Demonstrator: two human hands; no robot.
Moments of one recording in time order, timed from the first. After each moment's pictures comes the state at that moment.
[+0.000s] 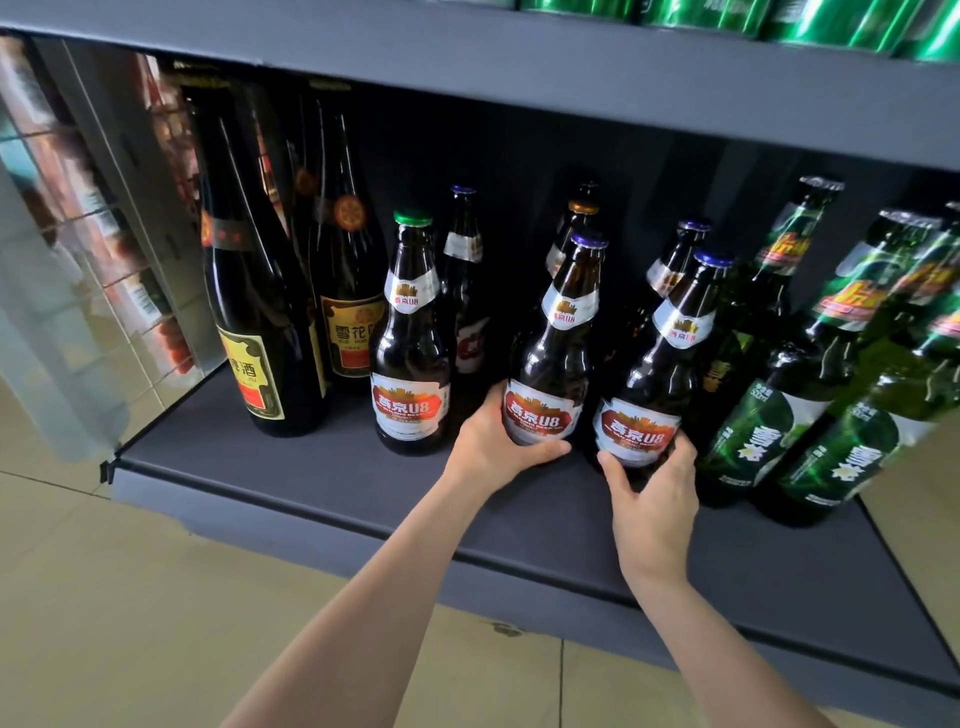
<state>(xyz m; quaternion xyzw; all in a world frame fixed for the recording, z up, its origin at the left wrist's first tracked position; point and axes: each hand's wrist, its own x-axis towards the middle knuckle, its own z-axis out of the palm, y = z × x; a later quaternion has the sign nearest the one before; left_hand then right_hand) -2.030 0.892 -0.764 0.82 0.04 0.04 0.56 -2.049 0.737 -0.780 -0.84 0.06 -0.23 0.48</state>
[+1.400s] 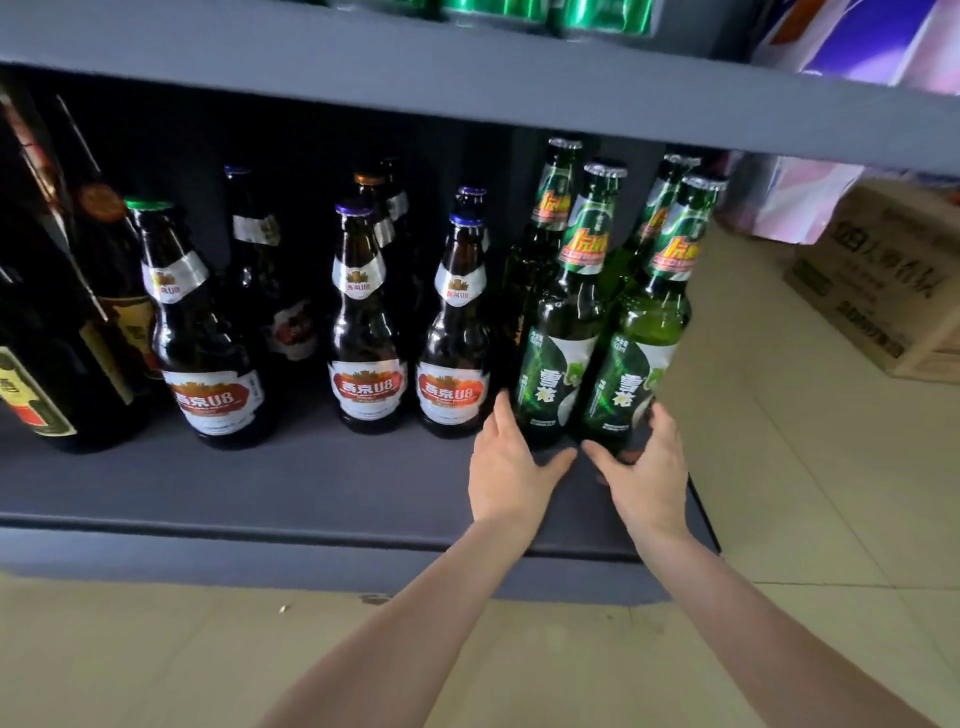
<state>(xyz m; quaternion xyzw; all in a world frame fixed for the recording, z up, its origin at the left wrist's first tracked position) -2.060 0.707 -0.770 0.88 0.04 0.07 0.47 -2.061 0.584 -0.770 -0.85 0.13 -0.18 0.48</state>
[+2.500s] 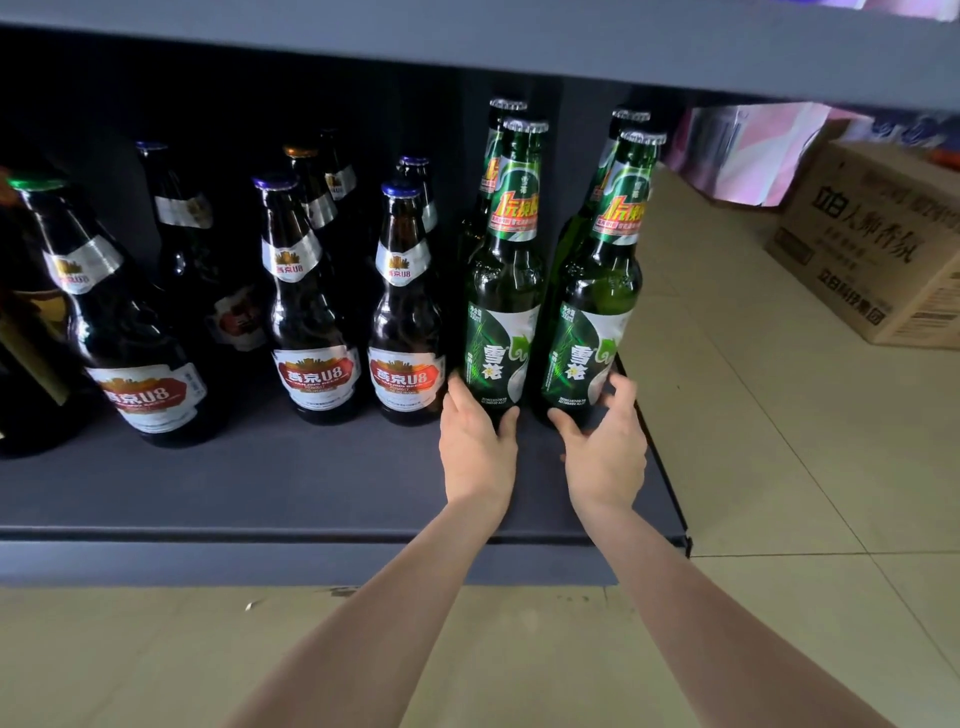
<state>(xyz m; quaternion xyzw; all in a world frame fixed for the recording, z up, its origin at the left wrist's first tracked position) -2.049 0.688 -0.768 0.85 0.09 0.13 0.49 -2.052 0.591 -0.772 -0.85 0.20 -0.21 0.44</state>
